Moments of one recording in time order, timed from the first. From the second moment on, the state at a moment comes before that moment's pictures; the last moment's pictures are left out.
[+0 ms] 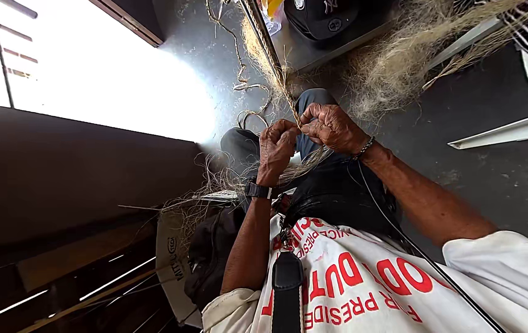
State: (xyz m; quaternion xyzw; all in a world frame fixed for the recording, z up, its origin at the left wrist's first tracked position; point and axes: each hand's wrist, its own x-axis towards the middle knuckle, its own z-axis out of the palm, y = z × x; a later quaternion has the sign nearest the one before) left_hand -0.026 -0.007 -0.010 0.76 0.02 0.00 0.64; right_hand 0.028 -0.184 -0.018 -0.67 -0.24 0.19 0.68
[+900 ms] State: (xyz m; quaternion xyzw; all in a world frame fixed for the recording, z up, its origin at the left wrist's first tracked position) left_hand -0.006 0.005 -0.007 0.76 -0.04 -0.03 0.64; right_hand 0.038 -0.190 -0.026 -0.65 -0.24 0.22 0.69
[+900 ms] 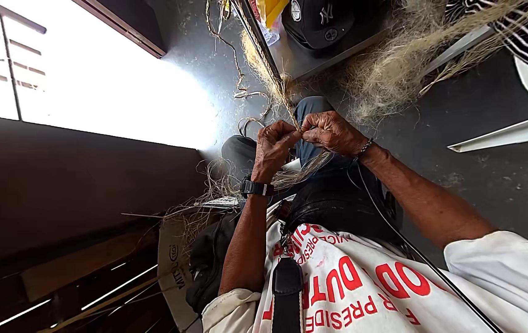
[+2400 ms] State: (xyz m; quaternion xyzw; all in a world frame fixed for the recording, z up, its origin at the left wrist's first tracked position) left_hand -0.041 -0.018 -0.004 0.79 0.11 -0.02 0.60; right_hand 0.028 -0.184 -0.043 -0.61 -0.13 0.26 0.73
